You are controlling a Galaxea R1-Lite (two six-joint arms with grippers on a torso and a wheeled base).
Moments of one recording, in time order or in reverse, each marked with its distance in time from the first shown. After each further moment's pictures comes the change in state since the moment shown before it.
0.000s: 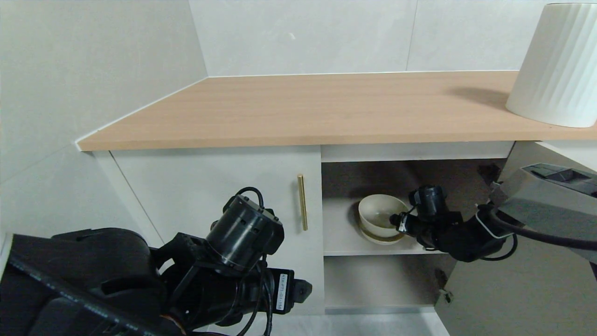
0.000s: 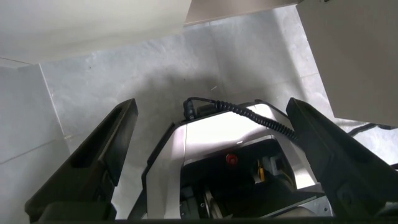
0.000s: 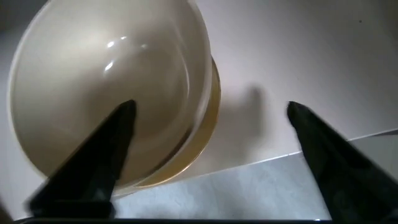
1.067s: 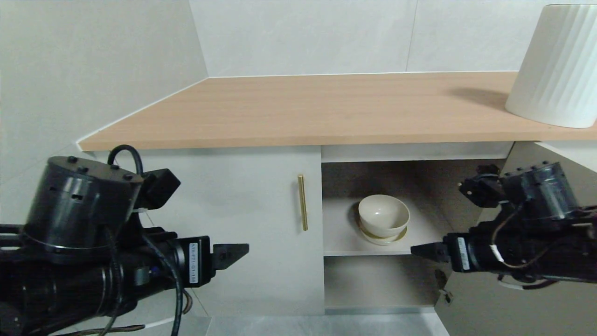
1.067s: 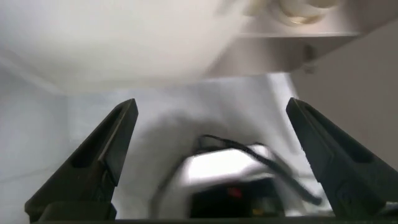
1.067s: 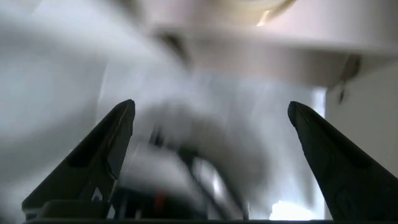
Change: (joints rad) left arm 0.183 -0.364 0.107 0.008 0.032 0.085; right arm 0.151 -0.805 0.356 0.537 0.340 -0.228
